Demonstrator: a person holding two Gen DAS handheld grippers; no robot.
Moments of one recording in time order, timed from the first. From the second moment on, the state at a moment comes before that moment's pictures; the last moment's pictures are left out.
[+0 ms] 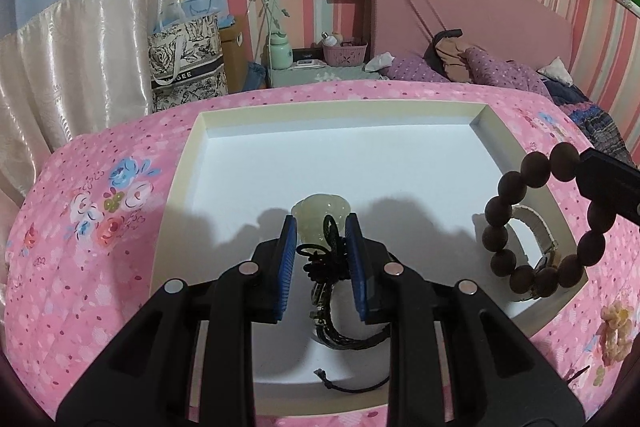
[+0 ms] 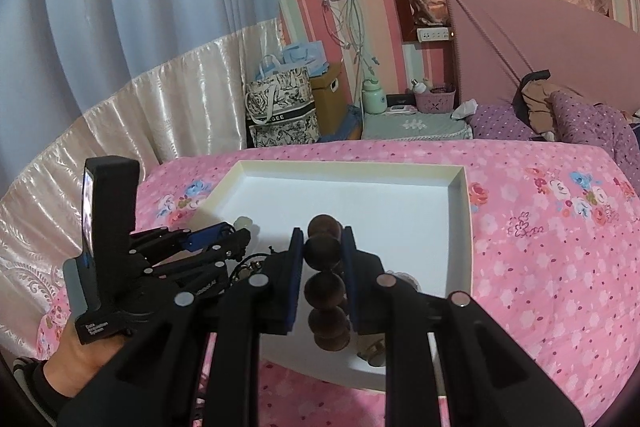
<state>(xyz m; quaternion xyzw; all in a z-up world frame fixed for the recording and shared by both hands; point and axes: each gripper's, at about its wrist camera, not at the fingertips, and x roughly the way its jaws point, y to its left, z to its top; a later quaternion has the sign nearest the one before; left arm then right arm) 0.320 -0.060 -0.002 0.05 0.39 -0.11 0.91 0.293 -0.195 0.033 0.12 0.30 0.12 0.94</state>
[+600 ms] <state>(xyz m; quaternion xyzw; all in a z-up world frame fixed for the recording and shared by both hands) 0.333 -0.061 -0.019 0.05 0.41 -0.10 0.91 0.325 -0.200 -0.003 0.12 0.34 0.09 0.93</state>
